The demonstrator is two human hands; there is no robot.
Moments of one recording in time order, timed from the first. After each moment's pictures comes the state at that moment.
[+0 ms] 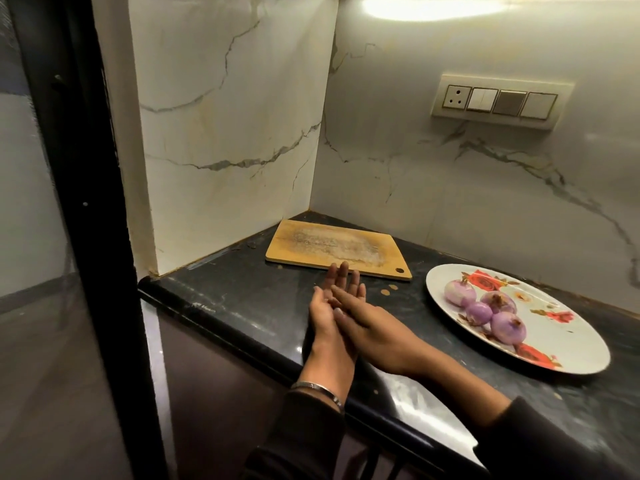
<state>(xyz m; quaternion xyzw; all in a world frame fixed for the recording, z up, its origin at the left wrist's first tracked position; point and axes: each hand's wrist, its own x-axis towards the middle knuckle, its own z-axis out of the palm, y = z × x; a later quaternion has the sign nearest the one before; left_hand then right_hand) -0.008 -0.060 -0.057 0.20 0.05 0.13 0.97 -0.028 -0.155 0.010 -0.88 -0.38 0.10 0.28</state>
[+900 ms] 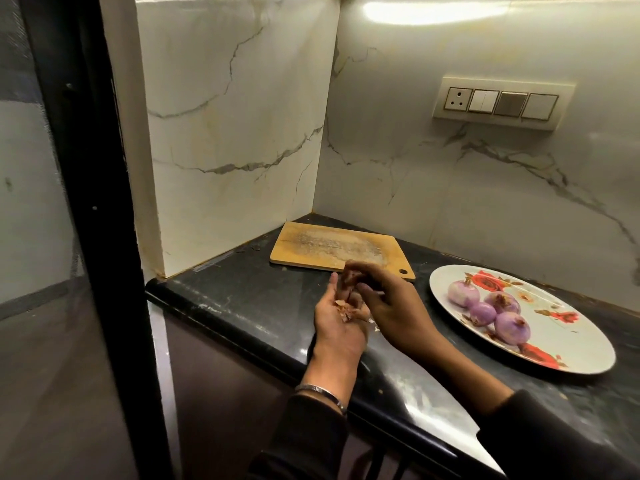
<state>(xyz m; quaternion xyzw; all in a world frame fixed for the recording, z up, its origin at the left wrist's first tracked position) -0.009 -0.058 -0.037 0.03 0.07 0.07 0.99 -0.008 -0.158 0.008 -0.83 -0.36 -0.12 0.42</state>
